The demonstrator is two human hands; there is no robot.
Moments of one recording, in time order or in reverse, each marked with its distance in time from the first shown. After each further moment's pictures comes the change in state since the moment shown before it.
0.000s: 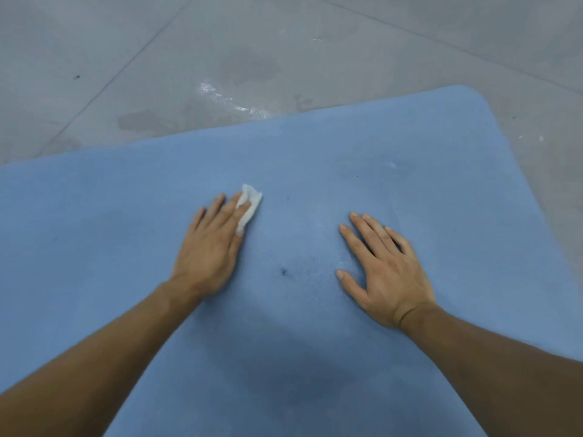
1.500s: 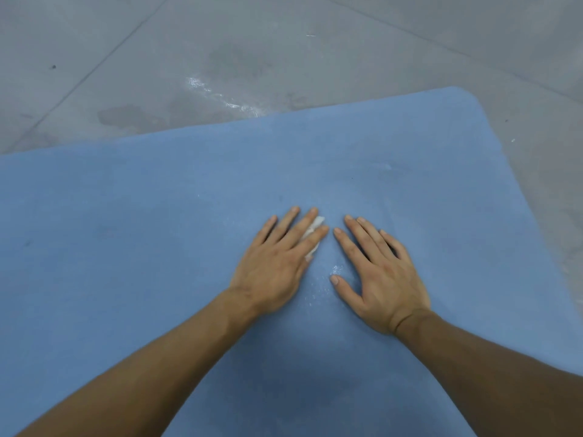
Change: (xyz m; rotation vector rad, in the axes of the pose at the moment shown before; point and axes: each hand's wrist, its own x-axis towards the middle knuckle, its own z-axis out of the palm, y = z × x) left_hand 0.018 0.094 0.032 0.067 -0.063 0.267; right_hand 0.001 -0.001 -0.001 0.009 -0.020 0.002
